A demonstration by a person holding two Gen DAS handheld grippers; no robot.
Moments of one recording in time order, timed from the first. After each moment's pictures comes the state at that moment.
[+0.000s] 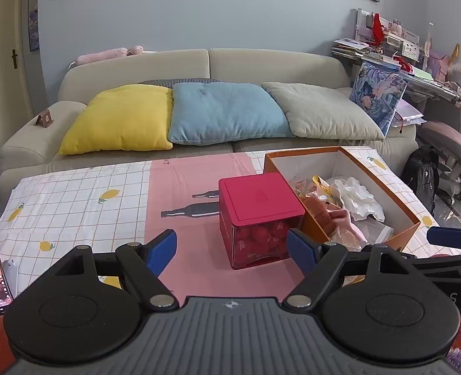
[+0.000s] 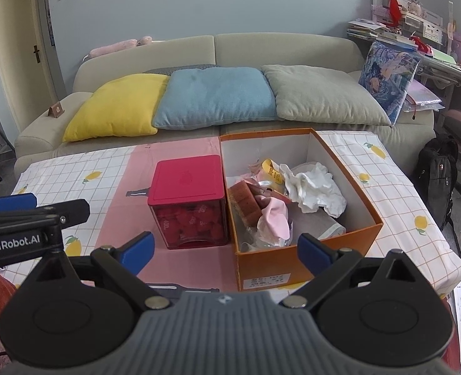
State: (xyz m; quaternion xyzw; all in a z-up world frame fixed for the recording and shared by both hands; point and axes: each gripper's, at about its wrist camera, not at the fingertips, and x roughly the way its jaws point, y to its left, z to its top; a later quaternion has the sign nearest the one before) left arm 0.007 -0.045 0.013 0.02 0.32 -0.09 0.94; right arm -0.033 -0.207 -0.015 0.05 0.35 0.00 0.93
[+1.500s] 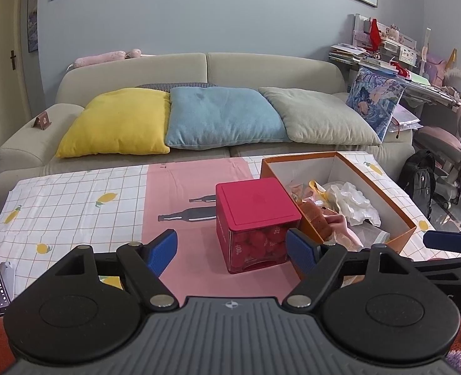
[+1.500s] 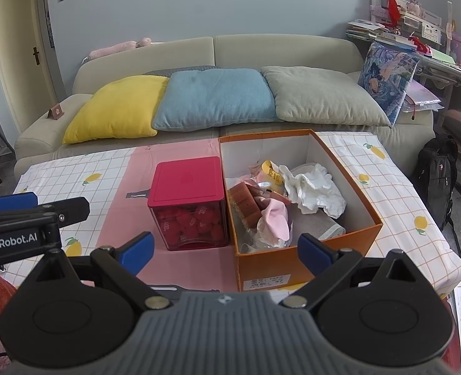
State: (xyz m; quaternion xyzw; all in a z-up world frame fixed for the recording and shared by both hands) left arm 0.007 -0.042 0.015 0.02 0.31 -0.10 0.95; right arm -0.034 -0.206 -0.015 0.05 0.35 0.00 0.93
